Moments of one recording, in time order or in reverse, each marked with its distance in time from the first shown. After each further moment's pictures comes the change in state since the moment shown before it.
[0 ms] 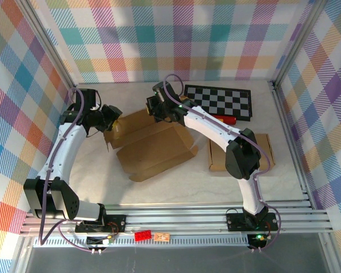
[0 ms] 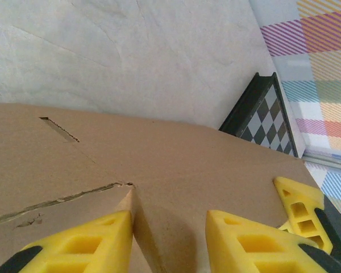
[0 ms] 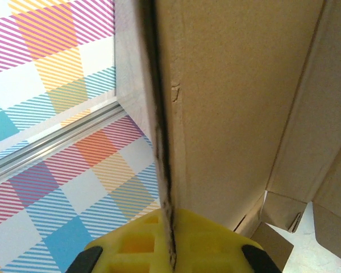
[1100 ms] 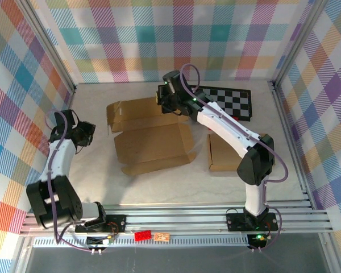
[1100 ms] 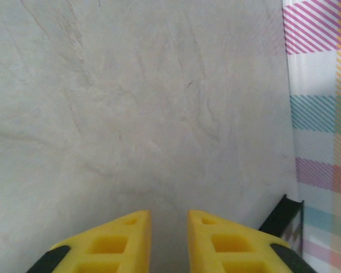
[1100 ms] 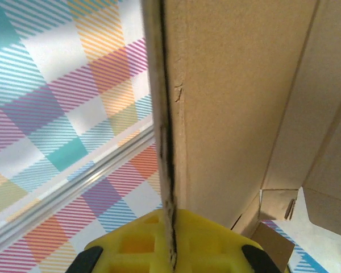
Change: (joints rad) left arm 0.351 -0.026 -0.389 0.393 -0.011 -0.104; right arm -0.044 -0.154 0.037 -0.145 0.094 0.161
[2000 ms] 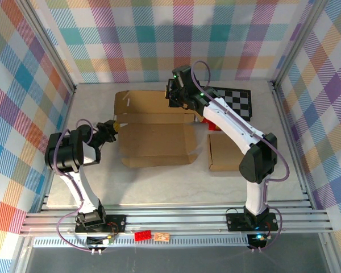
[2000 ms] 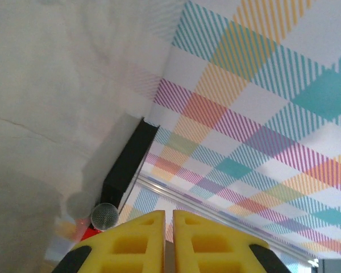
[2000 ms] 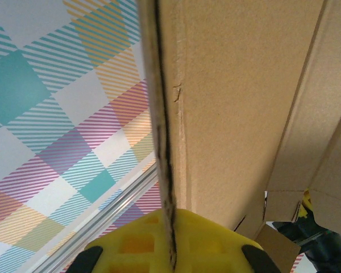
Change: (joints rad) left arm -0.114 0.606 -0.264 1.539 0.449 -0.787; right arm -0.063 0.000 0.002 -0.006 -0.008 0.087
